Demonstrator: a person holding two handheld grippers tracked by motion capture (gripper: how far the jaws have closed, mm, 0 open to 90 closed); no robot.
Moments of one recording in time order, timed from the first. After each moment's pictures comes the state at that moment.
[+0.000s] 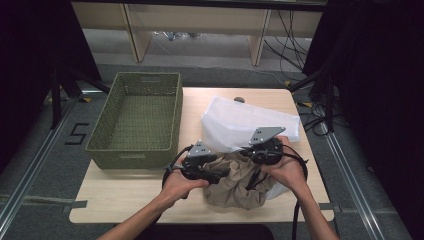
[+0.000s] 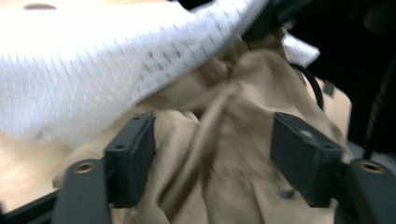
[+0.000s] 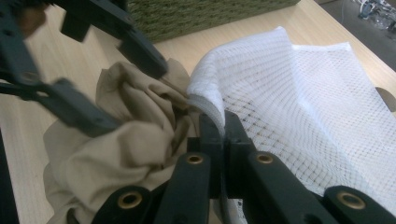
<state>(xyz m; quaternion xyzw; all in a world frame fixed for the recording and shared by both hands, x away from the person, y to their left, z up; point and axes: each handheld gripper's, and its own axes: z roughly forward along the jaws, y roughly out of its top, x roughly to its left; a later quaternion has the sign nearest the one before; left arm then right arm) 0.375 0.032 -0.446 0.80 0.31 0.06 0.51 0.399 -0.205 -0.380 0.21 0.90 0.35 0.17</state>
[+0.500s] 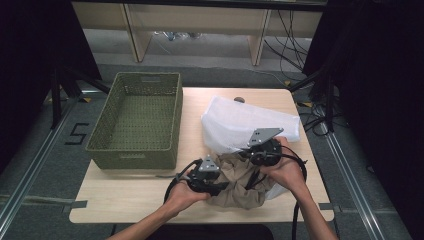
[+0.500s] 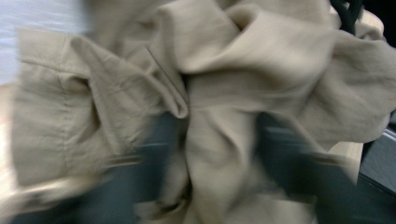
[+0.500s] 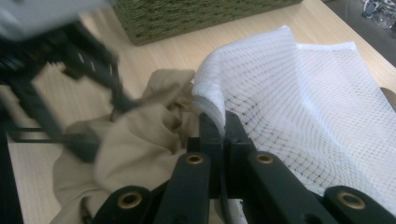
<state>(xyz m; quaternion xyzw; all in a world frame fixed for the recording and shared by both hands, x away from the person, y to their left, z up) 0.371 0.004 -0.483 0.85 0.28 0.07 0.43 0.396 -0.202 -0.380 0.21 0.90 0.35 0.17</state>
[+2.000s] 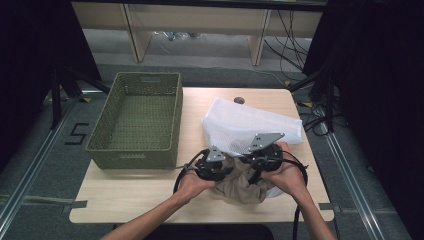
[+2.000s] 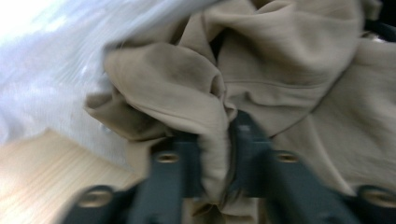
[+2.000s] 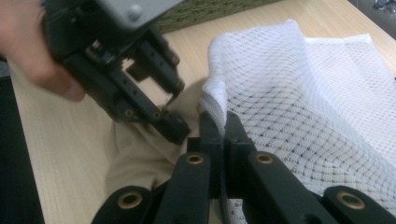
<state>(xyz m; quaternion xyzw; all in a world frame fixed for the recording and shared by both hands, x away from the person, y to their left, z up) 0.394 -0.011 -0.481 0.84 0.26 0.11 0.46 0.387 -0.205 -0.389 0.22 0.90 0.35 0.16</state>
